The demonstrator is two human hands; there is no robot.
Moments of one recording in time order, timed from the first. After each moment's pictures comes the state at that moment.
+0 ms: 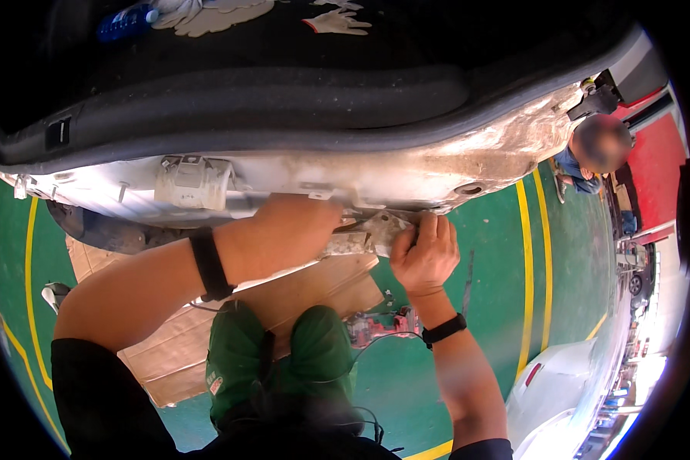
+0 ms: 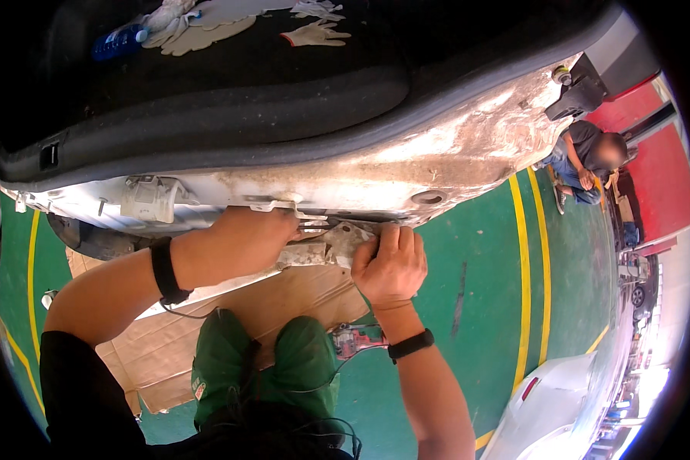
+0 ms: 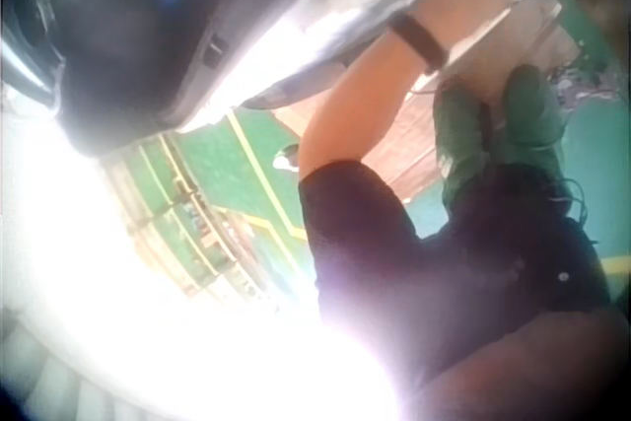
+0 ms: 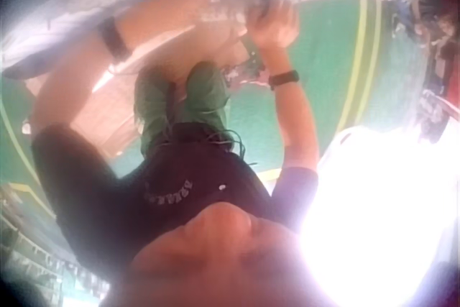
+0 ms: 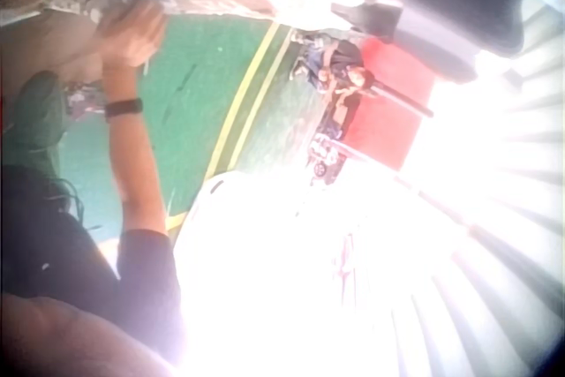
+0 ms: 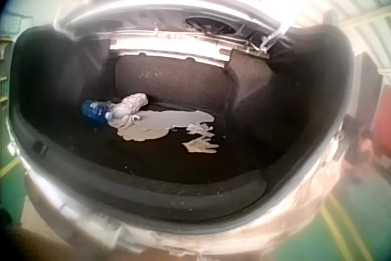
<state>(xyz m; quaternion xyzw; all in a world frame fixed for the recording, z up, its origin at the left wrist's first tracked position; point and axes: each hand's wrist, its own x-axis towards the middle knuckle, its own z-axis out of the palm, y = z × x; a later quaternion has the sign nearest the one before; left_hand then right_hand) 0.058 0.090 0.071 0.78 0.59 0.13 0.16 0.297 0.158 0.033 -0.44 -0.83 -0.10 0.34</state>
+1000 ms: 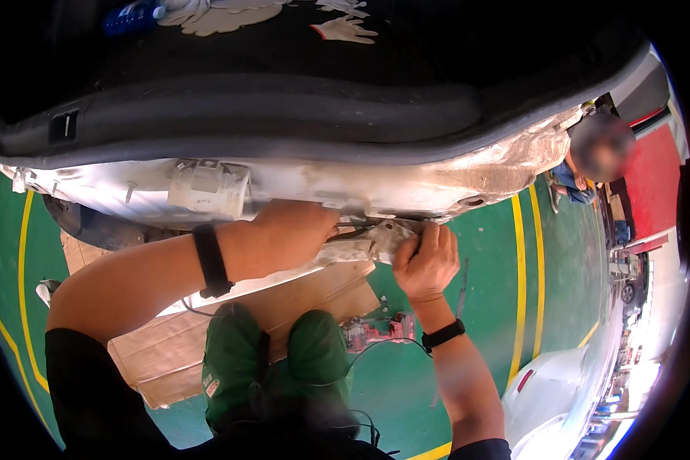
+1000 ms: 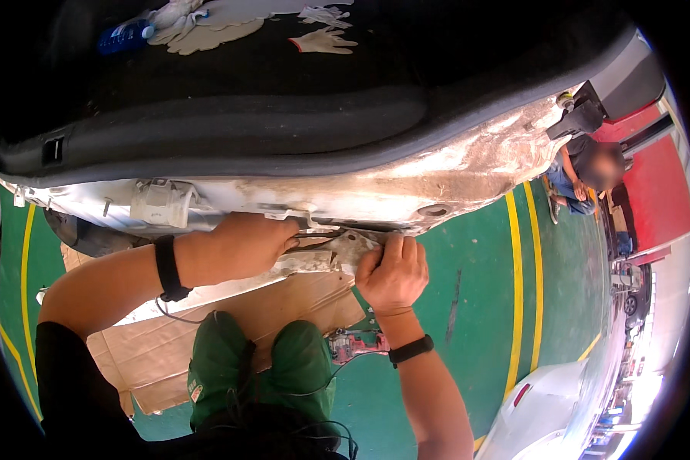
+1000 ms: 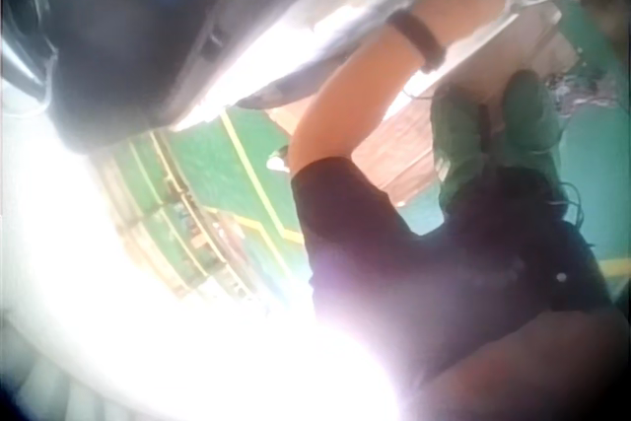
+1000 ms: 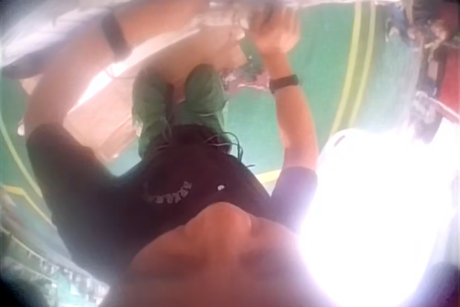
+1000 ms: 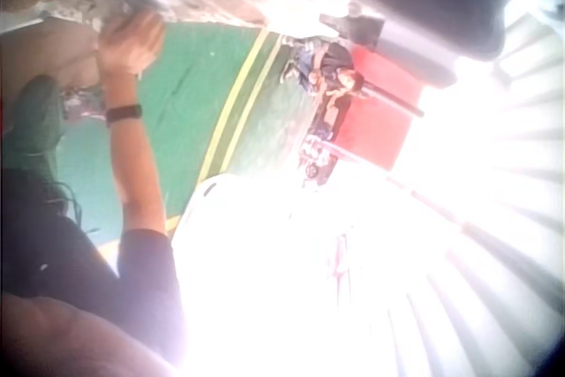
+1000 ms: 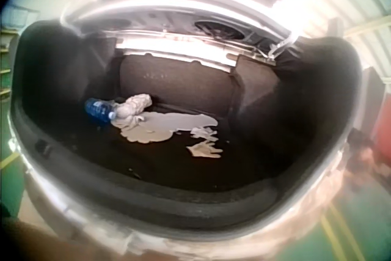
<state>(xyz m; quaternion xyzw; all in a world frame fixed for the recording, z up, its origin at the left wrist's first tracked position) 0.046 0.088 0.065 0.77 0.59 0.11 0.22 0.296 0.156 0.035 -0.44 -0.83 -0.11 0.33</state>
